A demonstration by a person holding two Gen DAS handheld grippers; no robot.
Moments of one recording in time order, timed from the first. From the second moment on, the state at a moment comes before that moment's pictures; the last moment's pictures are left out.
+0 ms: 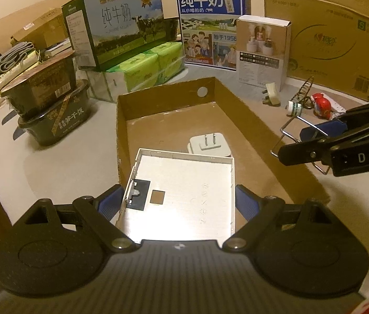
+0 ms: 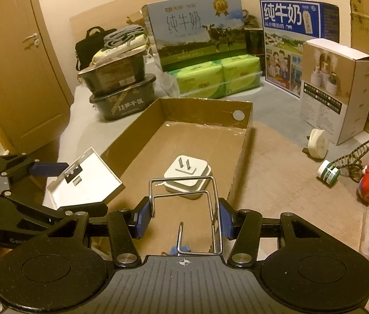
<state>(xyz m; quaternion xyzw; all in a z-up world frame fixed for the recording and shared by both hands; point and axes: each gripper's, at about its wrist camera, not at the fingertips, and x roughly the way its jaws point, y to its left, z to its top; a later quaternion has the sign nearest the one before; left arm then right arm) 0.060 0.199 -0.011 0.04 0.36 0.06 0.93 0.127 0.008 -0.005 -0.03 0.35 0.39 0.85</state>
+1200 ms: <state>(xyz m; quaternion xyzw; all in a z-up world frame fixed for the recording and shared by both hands) 0.050 0.204 -0.011 0.03 0.36 0.06 0.93 0.133 0.023 -0.015 -0.01 0.35 0.42 0.84</state>
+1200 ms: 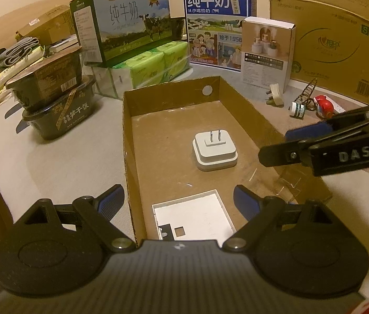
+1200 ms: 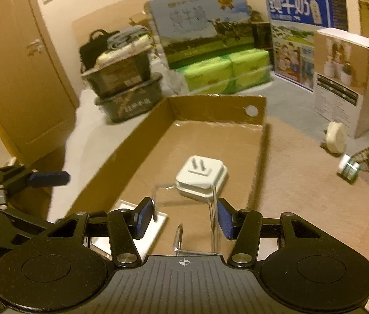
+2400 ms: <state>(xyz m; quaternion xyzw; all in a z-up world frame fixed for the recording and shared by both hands) 0.043 0.121 0.011 -0.02 0.33 0.02 0.94 0.082 -0.144 -0.003 0.05 0.32 0.27 0.91</state>
